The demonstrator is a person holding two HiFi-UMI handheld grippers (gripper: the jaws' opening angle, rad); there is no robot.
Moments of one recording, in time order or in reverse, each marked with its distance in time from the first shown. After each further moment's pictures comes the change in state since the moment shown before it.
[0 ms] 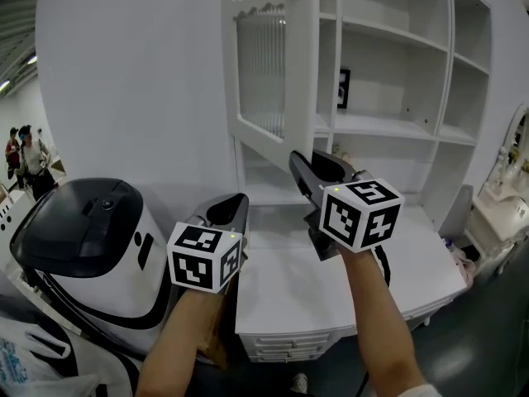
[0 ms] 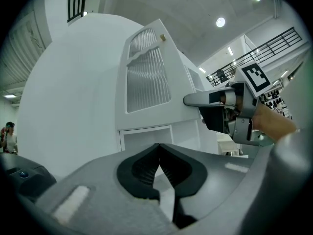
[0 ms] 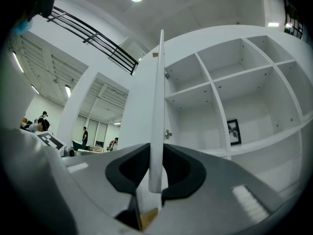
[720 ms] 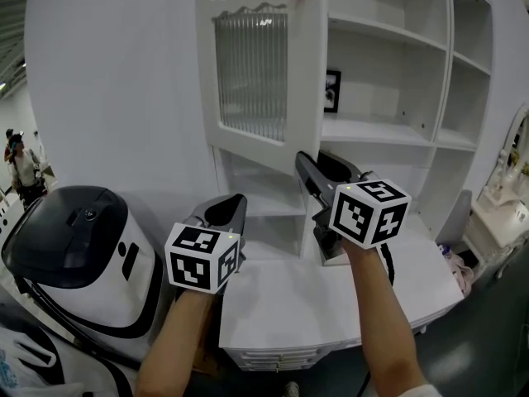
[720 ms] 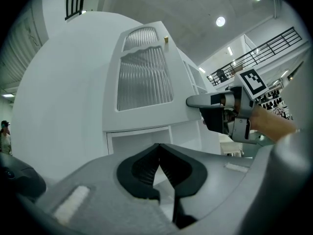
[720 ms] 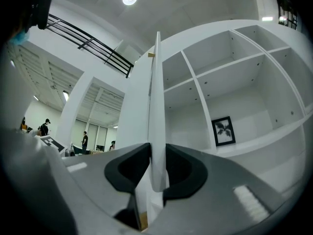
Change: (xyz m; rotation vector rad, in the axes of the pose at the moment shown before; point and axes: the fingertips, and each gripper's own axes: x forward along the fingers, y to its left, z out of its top) left arm 0.068 -0.015 0.002 0.004 -0.008 -0.006; right arm 0.006 -0.084 -0.006 0.049 -0.025 0.010
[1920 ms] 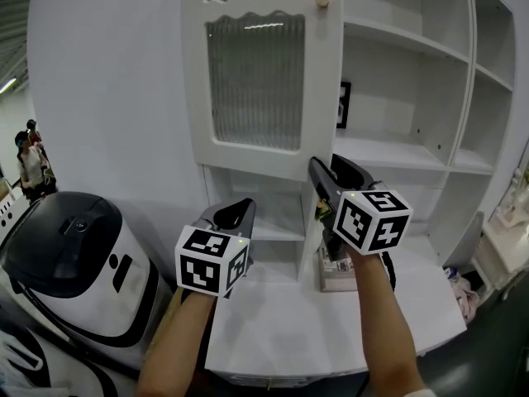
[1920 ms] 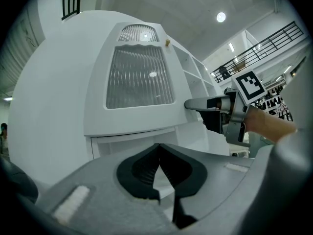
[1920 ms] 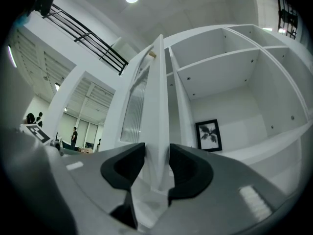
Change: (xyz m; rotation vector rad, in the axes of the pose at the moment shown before) left arm 0.087 0.008 0.004 0.012 0.010 0.030; right arm 0.044 -0.101 -0.006 -0.048 -0.014 -0.094
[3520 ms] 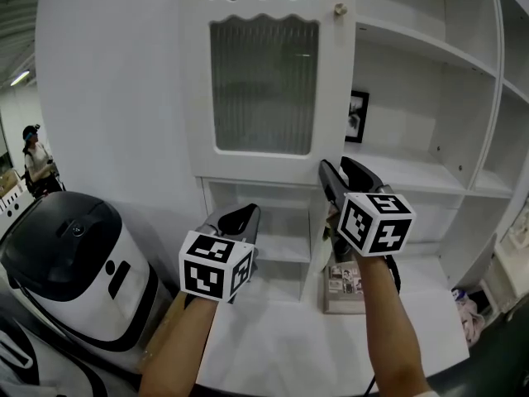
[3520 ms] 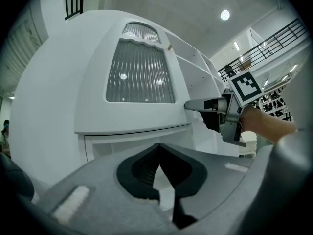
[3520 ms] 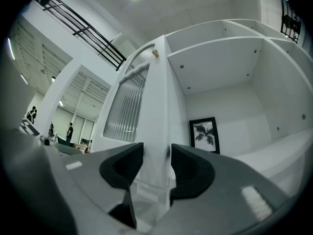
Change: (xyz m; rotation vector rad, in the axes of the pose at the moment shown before) left arm 0.045 0.026 -0.004 -0.020 -0.003 0.053; right arm 0.053 -0.044 -0.009 -0.042 0.011 -0.041
